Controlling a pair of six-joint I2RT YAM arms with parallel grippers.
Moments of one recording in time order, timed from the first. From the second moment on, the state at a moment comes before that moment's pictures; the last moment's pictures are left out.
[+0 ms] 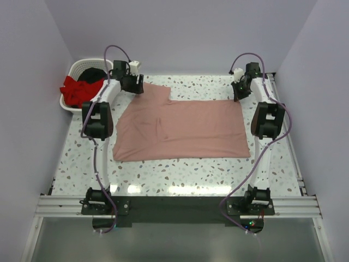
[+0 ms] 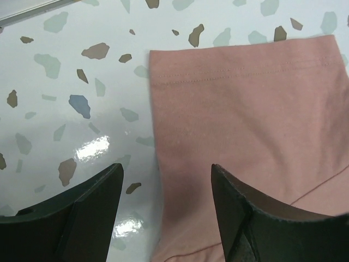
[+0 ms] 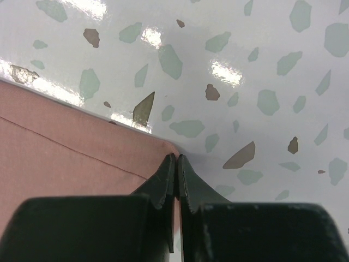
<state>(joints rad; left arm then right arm) -0.05 2.45 2.13 -0.48 0.31 0.14 -0.08 2.52 2.26 -0.84 -0.23 -0.45</state>
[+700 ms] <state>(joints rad) -0.11 2.64 2.31 -0.42 0.24 0.21 -0.08 2.52 2.26 -0.84 -0.23 -0.46</state>
